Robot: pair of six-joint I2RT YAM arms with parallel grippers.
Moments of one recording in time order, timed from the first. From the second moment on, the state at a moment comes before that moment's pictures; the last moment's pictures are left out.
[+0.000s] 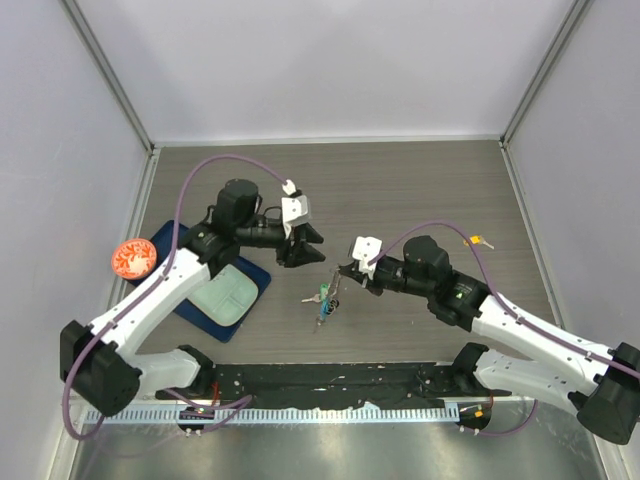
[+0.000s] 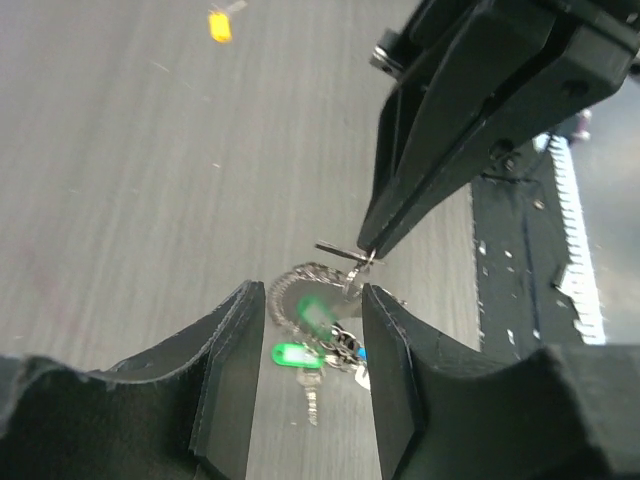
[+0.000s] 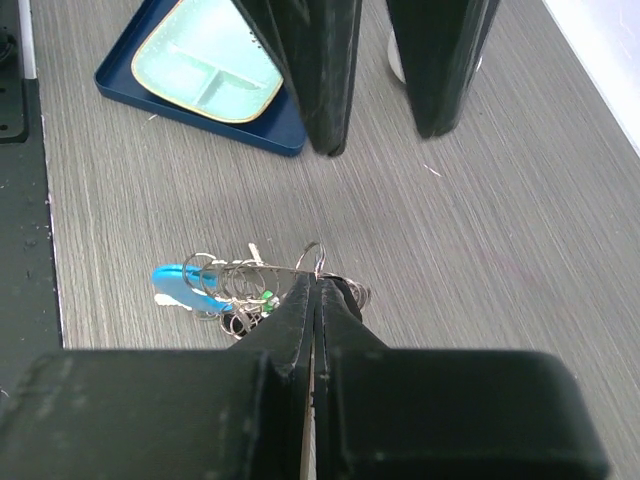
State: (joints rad) left arm -0.57 1.17 1.01 -0.23 0.83 0.28; right arm 0.84 0.92 0.67 -0.03 -0.32 -0.36
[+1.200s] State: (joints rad) left arm -0.62 1.34 1.05 -0.38 0.95 0.37; right arm 0.84 0.91 0.67 -0.03 -0.40 -0.37
